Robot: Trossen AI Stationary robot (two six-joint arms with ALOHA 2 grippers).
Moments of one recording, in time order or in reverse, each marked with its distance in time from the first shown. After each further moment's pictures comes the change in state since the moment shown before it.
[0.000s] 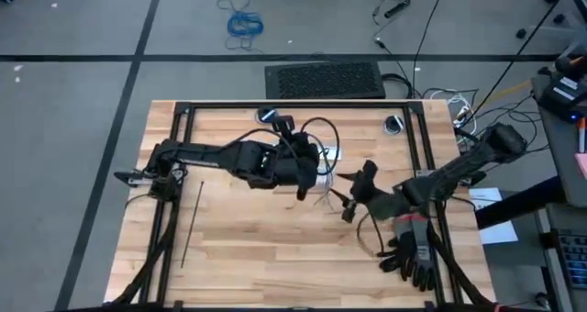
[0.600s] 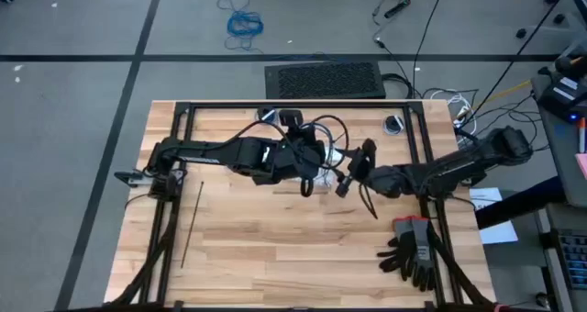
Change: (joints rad) left arm 0.021 0.000 0.000 0.108 -0.009 0.188; right arm -0.148 -0.055 -0.018 0.093 -0.003 -0.166
